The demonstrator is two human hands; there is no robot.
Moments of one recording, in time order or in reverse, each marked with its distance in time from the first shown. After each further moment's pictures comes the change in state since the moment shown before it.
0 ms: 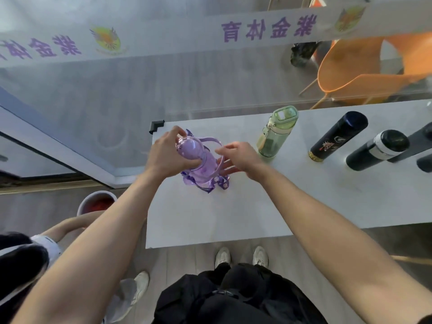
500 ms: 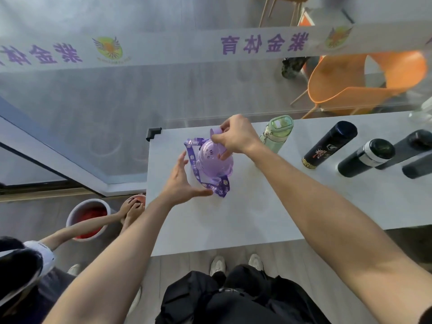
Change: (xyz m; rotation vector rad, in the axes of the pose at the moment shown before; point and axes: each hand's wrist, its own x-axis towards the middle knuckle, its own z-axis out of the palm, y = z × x) left_hand -0.034 -0.030 0.065 -0.279 -0.324 -0.206; right_hand -0.013 -0.086 0.005 -0.523 0.217 -0.242
